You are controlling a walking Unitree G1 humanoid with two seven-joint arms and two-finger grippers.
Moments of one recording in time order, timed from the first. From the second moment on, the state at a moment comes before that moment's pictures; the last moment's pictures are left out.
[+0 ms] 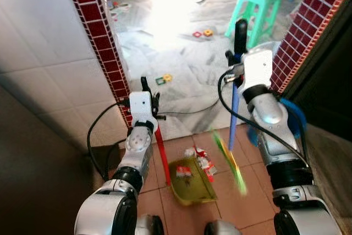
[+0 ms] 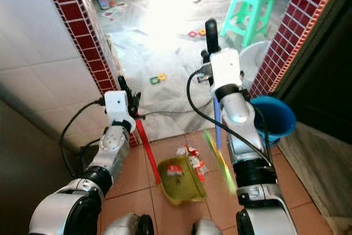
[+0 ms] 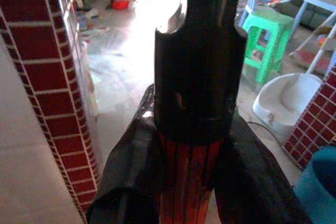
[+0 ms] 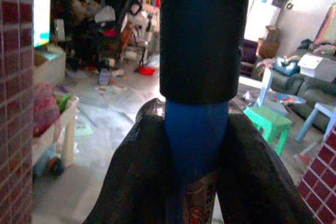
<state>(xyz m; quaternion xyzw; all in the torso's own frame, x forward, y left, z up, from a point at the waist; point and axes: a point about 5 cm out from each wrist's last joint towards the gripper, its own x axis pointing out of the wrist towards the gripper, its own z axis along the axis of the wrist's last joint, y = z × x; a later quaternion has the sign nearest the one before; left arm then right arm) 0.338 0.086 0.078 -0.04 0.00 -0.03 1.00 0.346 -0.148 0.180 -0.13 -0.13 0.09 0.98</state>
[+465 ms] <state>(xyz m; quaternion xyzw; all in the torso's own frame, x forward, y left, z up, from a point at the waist) 0.349 0.113 0.136 -0.05 -0.12 0.04 0.99 0.344 -0.151 0.176 -0.15 -0.15 0.06 0.98</state>
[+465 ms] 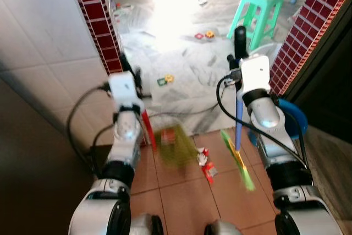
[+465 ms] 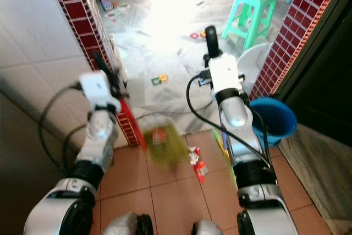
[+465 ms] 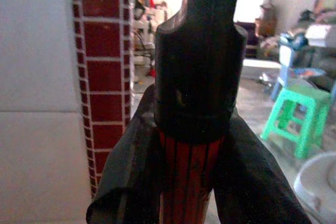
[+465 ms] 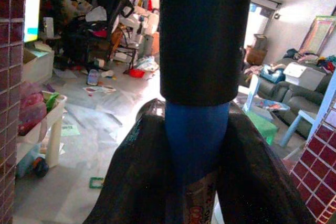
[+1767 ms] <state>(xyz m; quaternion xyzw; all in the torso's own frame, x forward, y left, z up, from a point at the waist) 0.306 0.111 0.159 -0.06 -0.09 -0.02 0.99 0.346 -0.142 0.156 -0.09 -0.11 0.01 0.99</state>
